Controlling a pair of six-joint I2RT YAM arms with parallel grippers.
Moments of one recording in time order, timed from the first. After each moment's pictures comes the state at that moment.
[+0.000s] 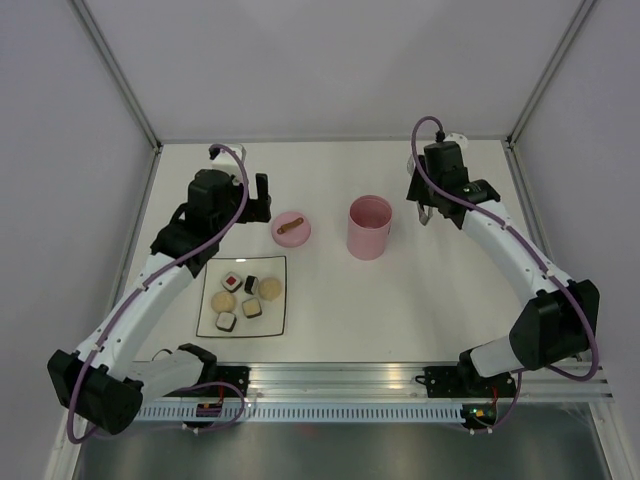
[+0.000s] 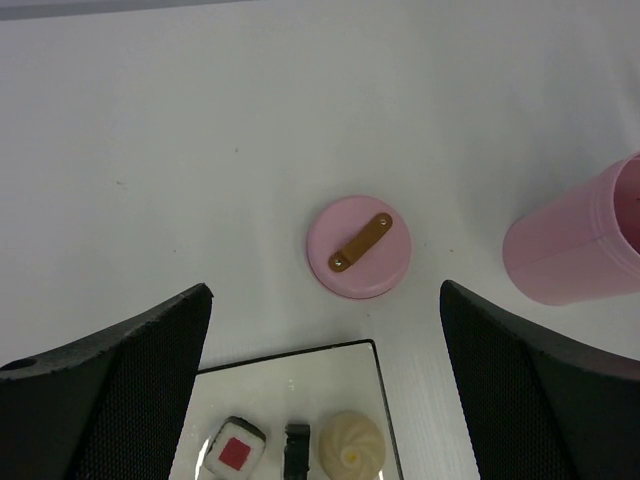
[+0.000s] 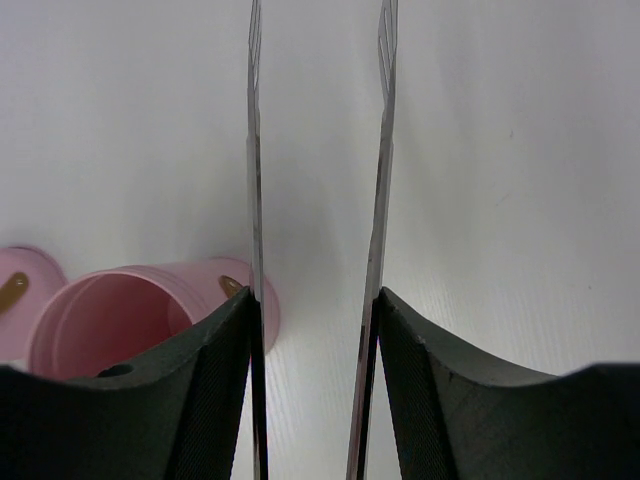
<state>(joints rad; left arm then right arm) -0.42 1.10 1.09 -0.40 -0.19 -0.15 0.32 1.46 1.27 -0.54 0.32 0.44</state>
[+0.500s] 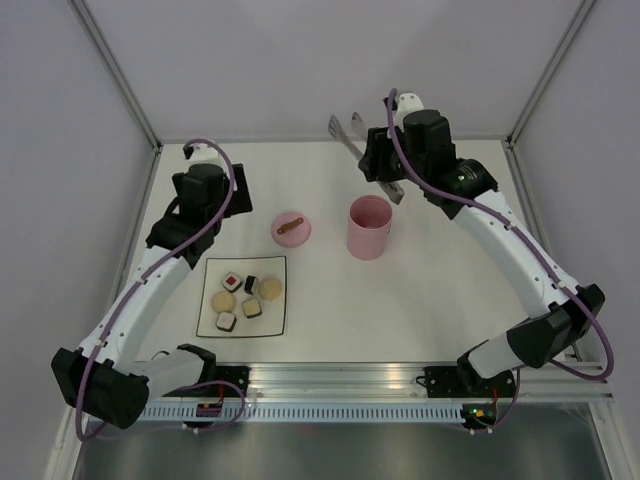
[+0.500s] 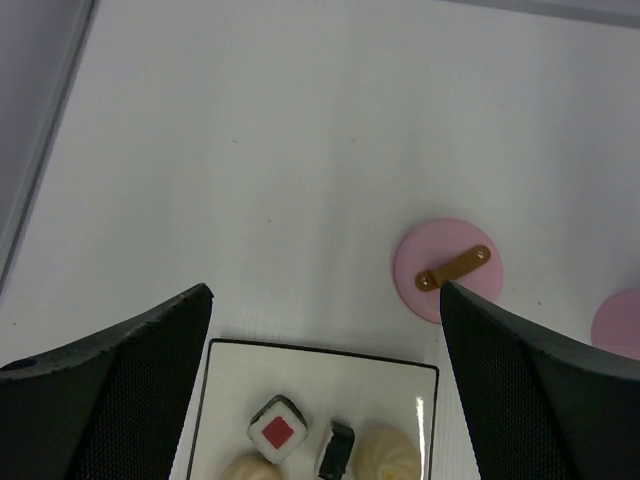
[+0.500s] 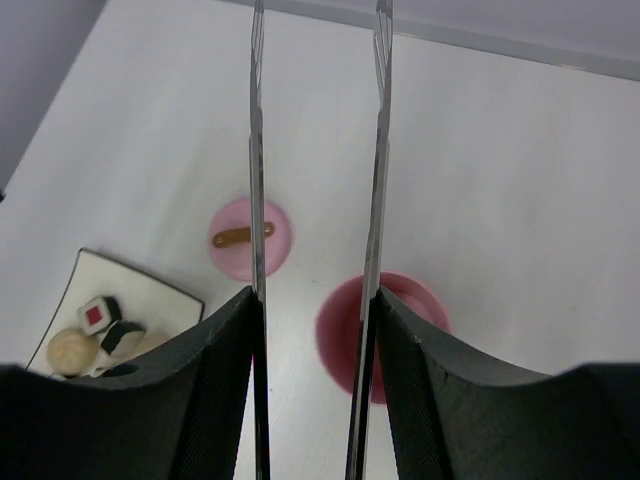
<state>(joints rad) -0.38 1.14 1.14 -0.49 -0.43 -0.24 0.49 1.49 1.64 -0.60 0.05 0.26</state>
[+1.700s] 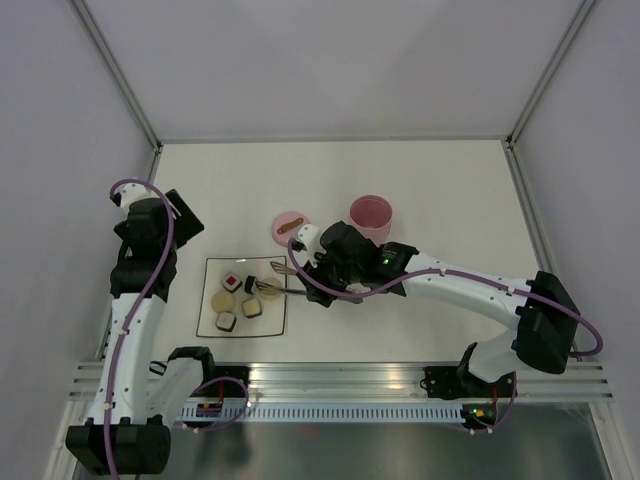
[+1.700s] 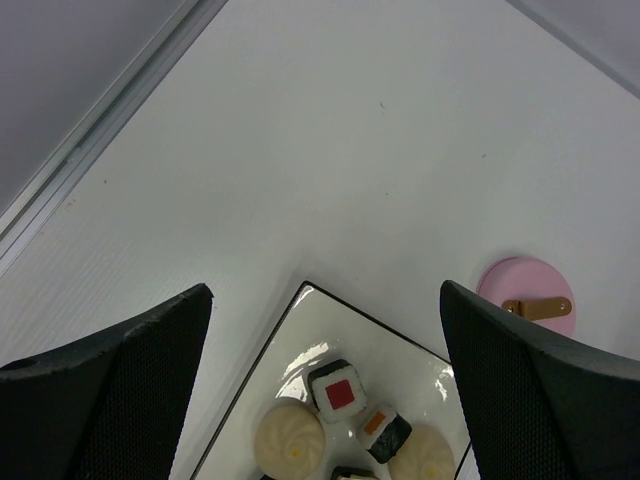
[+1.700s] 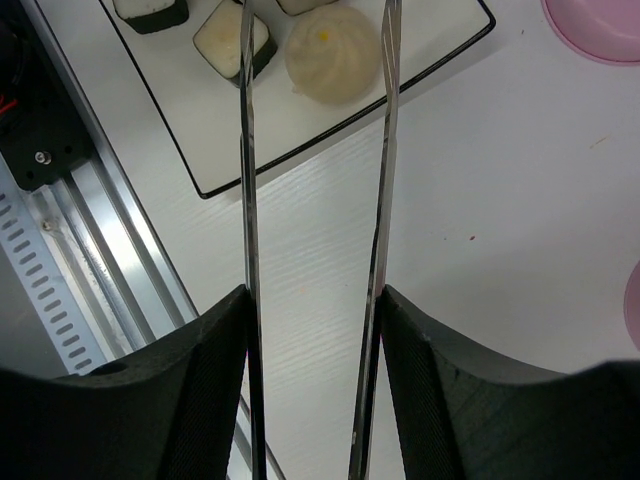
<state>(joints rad) 0.02 0.86 0.94 -0.60 -0.35 -0.44 1.02 1.47 1.13 -0.42 -0.16 0.08</state>
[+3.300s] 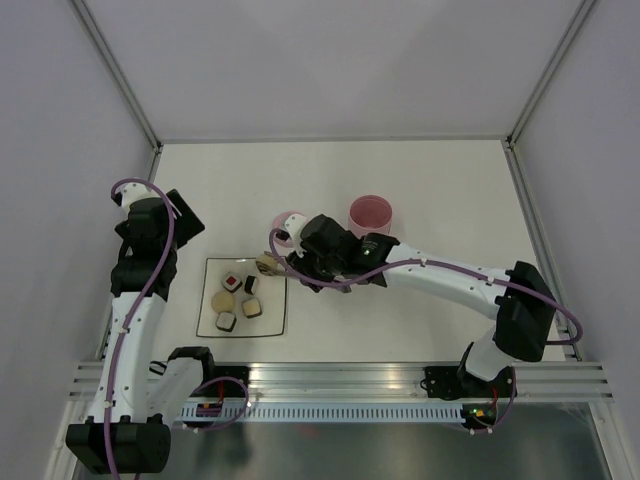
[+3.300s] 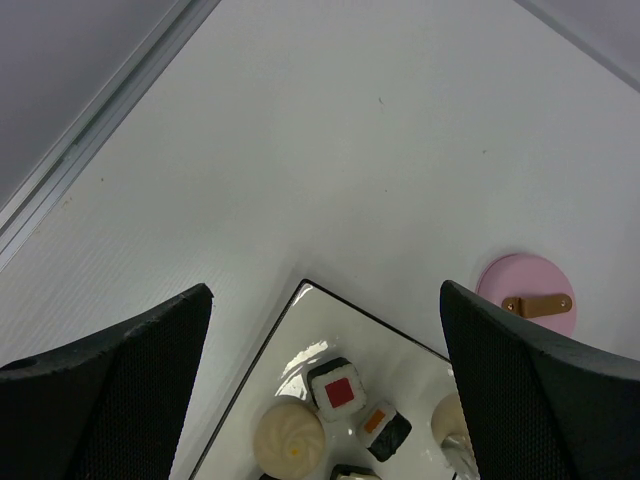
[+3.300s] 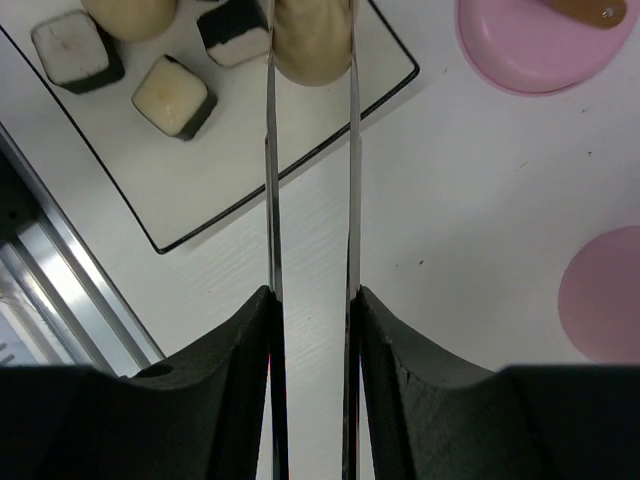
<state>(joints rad) 0.02 0.87 0.94 -0.60 -0.34 -0.44 1.05 1.62 1.28 -0.49 0.01 0.08</state>
